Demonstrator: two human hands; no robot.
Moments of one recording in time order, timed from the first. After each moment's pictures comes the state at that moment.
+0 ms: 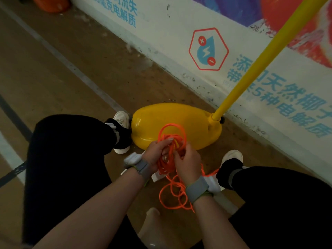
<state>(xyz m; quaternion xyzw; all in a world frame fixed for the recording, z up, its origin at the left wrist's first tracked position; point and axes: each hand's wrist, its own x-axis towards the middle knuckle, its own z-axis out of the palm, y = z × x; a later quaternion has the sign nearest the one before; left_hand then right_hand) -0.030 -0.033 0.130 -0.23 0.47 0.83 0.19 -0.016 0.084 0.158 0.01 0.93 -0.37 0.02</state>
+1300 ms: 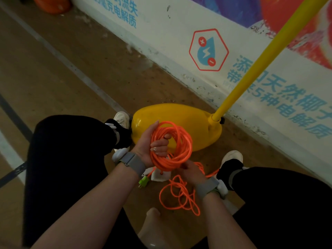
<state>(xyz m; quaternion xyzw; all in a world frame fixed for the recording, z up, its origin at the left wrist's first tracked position) -0.042 -0.066 0.150 -0.08 0.17 0.91 0.38 -0.020 0.116 0.121 0.01 0.84 -0.44 0.31</state>
